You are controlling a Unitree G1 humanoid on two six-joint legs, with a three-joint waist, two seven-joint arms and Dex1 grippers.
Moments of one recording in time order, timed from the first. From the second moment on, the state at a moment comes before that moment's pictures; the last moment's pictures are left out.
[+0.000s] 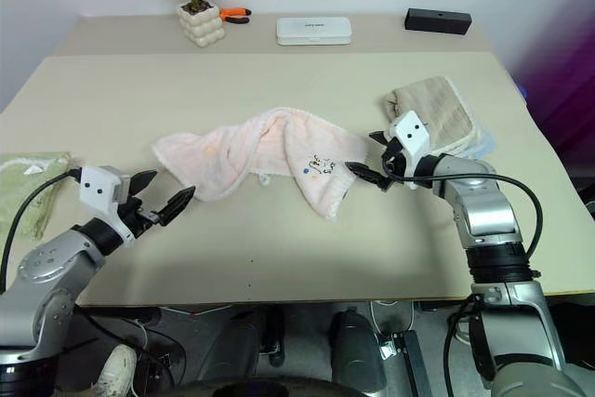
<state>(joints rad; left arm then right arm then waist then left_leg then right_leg) 0.10 0.51 0.29 -0.46 -0.44 0.51 -0.48 -0.51 -0.61 -0.01 0.18 0.24 0.34 0.89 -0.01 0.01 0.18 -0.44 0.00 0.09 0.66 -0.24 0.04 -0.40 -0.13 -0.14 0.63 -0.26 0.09</state>
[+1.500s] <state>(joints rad) -0.11 0.59 -0.09 -0.45 -0.16 0.68 -0.46 -0.53 -0.48 0.05 0.11 0.24 0.36 0.81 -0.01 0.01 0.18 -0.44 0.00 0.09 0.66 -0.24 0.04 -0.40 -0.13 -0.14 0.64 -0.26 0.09</state>
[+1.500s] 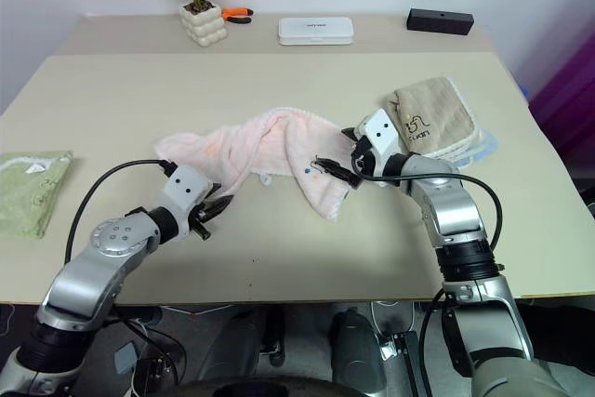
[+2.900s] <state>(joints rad) -0.31 0.59 0.19 -0.22 -0.18 0.40 -0.43 -1.05 -0.50 0.05 0.86 0.02 0.17 0.69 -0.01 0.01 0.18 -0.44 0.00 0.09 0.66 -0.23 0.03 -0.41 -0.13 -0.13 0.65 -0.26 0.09</state>
